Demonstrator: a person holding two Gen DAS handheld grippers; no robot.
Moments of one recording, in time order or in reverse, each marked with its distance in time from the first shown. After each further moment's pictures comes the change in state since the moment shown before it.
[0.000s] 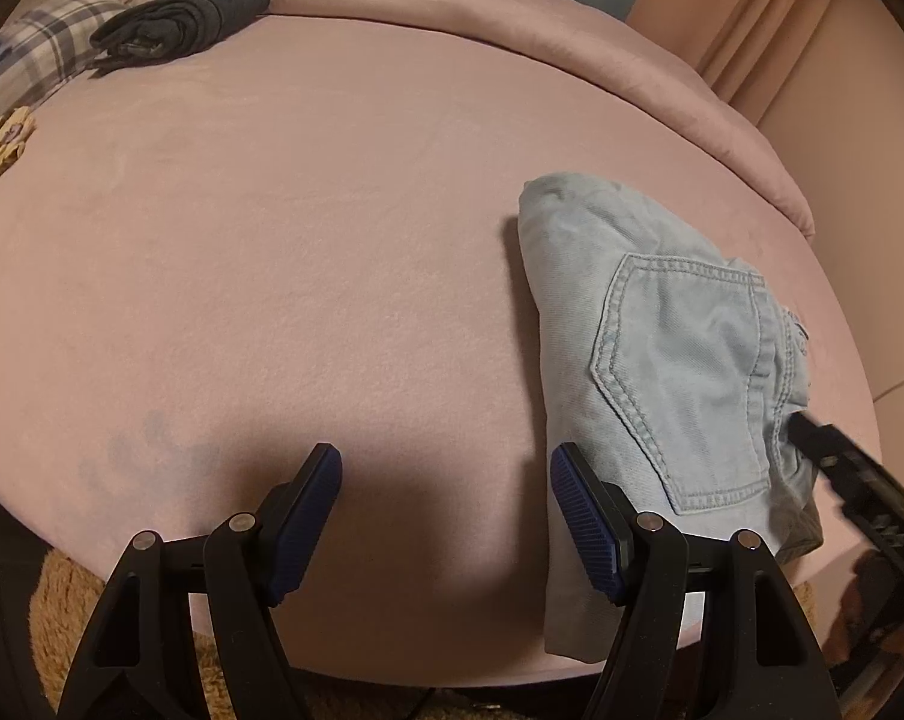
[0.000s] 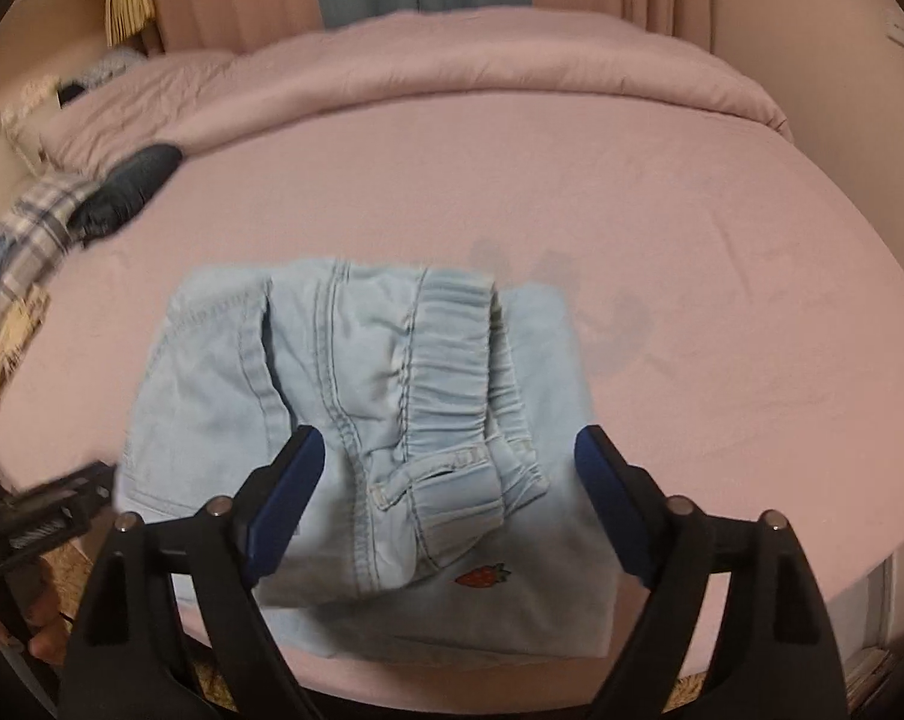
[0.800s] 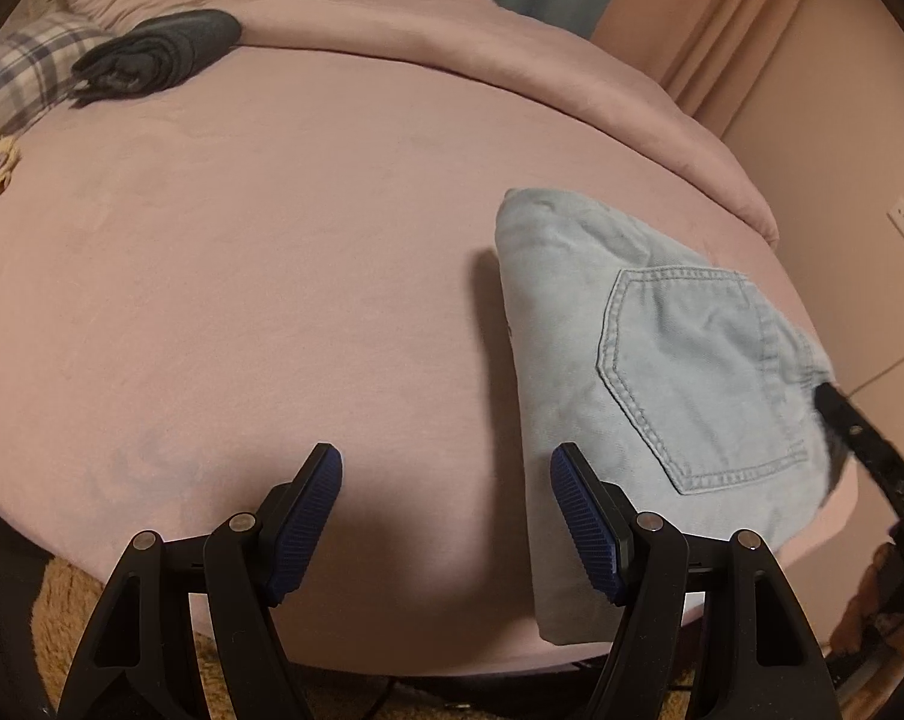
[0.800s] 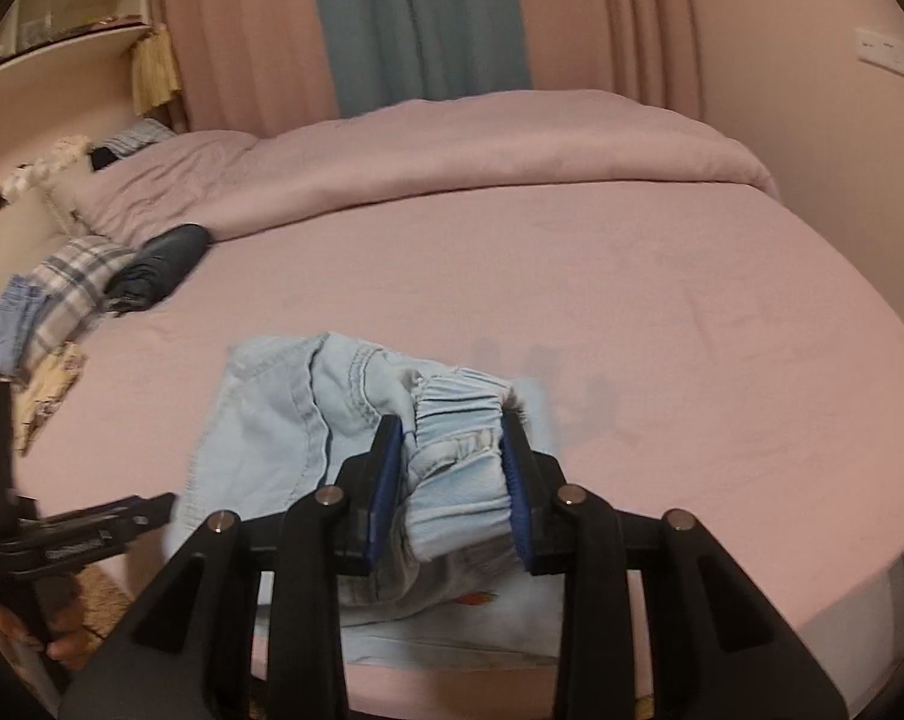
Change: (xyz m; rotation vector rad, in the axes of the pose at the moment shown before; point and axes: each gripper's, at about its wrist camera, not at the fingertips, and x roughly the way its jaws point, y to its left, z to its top) left arm -0.022 -0.020 -0.001 0.038 -0.050 -0.054; right arm -0.057 -0.018 0.000 0.078 -0.204 0.043
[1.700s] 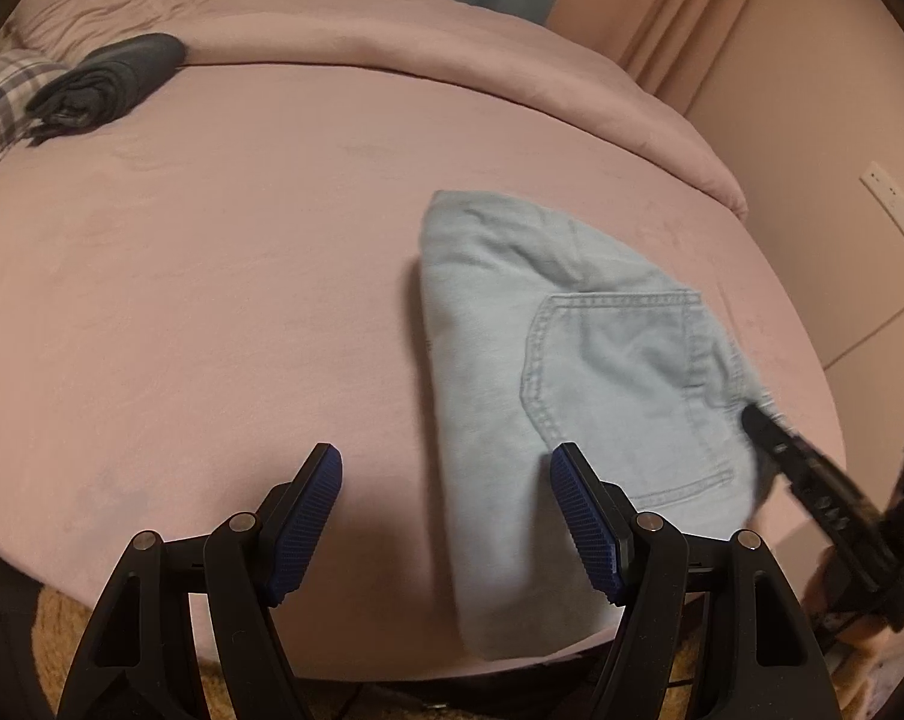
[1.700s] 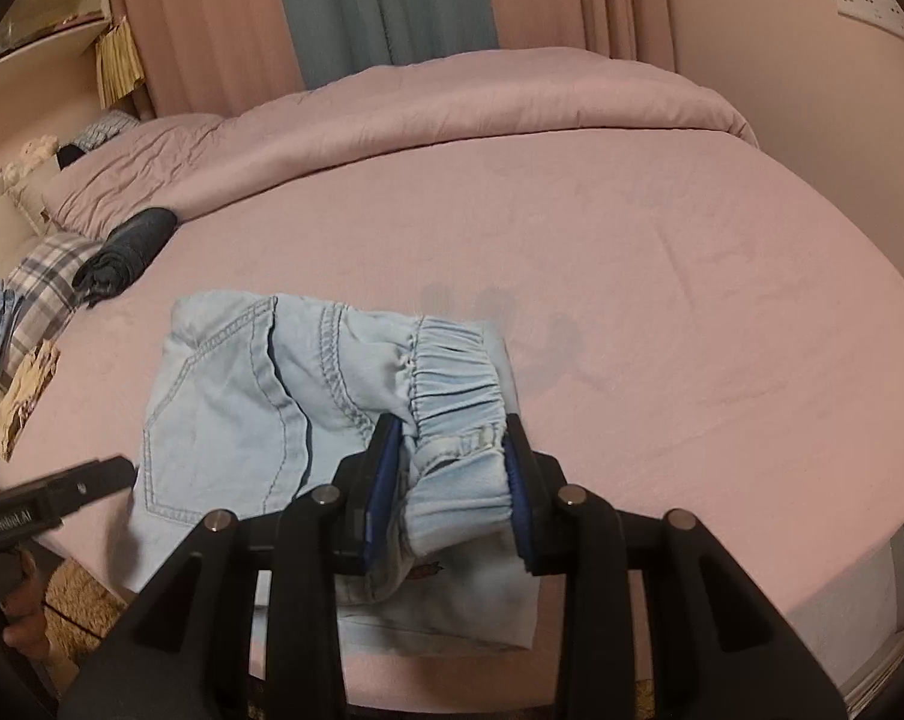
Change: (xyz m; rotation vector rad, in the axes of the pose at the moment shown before) left arm 0.005 -0.031 0.013 0.059 0.016 -0.043; right arm 0.028 -0.016 -0.018 0.036 0.080 -0.023
